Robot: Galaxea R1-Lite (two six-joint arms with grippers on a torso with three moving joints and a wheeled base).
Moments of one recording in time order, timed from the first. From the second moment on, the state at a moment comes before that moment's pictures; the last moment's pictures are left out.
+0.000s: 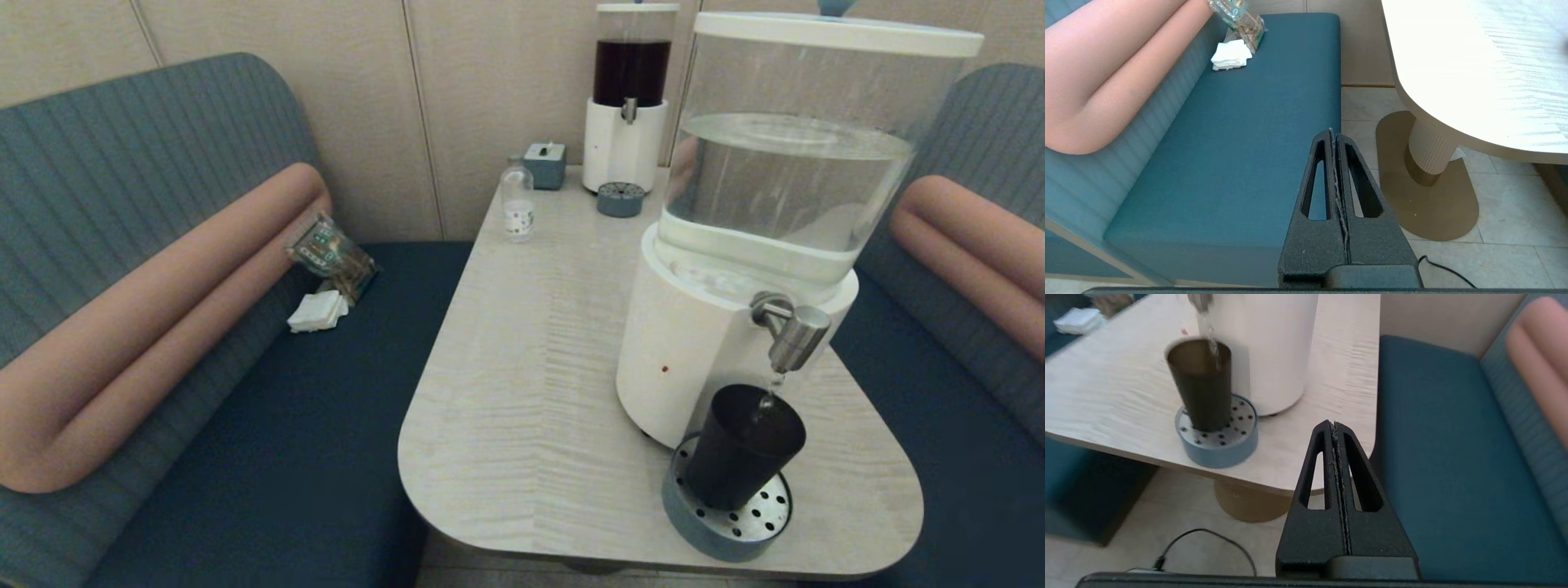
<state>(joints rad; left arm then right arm) 0.00 0.00 0.00 -0.01 0.01 0.00 -0.01 0.19 -0.54 0.36 0.06 -0.10</state>
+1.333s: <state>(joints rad) 0.00 0.00 0.00 -0.01 0.01 0.00 0.00 0.00 -0.02 0.05 0.03 -0.08</state>
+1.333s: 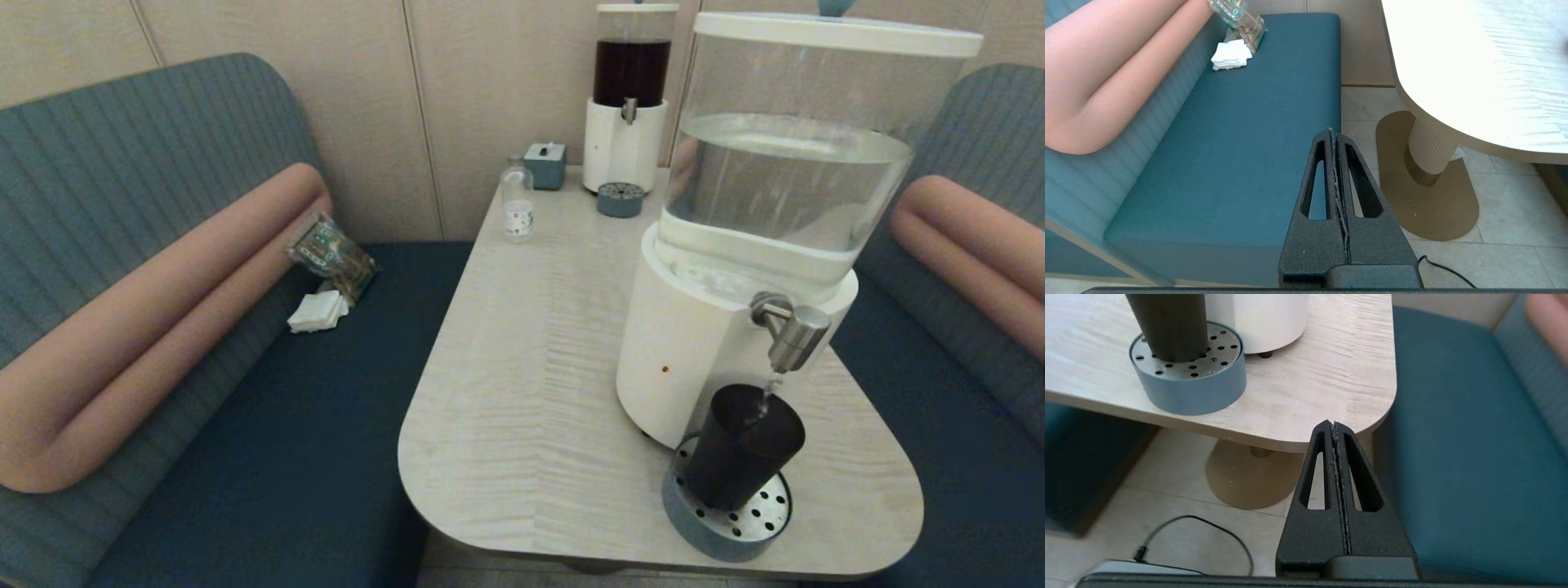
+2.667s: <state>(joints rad) -0.03 0.89 -1.17 0.06 -0.61 -0.26 0.00 0.00 -0.02 0.05 0.03 -0.07</state>
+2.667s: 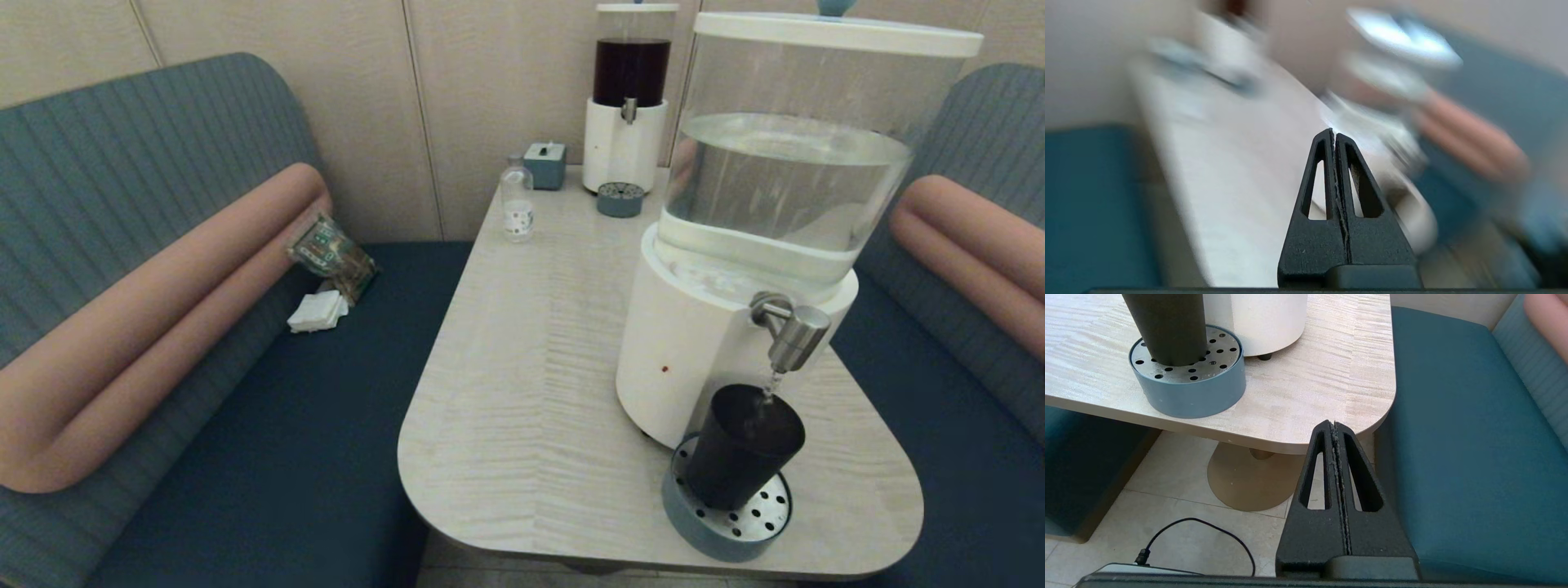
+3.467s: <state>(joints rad) -0.40 1.43 -1.61 0.69 -0.41 0.72 0.00 0.00 -0.02 0.05 0.03 -0.07</state>
